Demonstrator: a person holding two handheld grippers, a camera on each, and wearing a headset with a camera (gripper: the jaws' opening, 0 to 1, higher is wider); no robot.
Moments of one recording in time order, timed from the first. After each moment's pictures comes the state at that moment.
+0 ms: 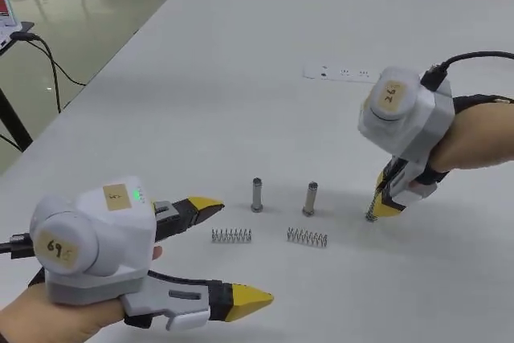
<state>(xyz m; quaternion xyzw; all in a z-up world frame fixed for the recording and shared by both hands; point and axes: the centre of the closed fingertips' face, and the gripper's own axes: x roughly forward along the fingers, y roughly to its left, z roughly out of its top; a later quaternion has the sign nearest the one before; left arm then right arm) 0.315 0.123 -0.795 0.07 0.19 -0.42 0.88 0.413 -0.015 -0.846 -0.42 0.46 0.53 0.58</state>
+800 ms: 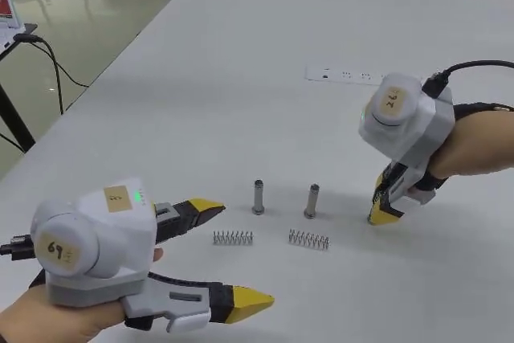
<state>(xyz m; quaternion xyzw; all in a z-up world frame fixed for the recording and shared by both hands) 0.315 0.124 -0.795 0.07 0.19 -0.42 0.88 0.415 -0.011 -0.847 -0.41 0.45 0.53 0.59</state>
